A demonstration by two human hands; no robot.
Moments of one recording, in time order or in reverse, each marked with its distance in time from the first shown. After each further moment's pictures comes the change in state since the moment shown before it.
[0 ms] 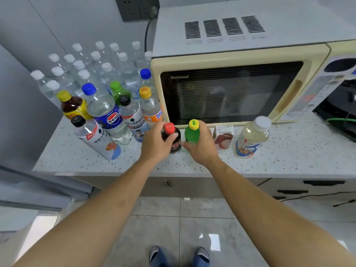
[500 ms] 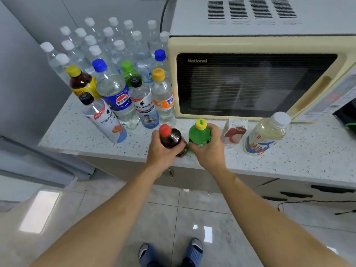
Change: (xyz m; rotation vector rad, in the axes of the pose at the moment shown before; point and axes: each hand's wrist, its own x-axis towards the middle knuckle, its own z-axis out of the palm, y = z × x) left_hand -0.054 -0.028 0.018 -0.403 0.024 -0.414; right_hand -0.030 0.026 0.024 0.126 0.125 -0.028
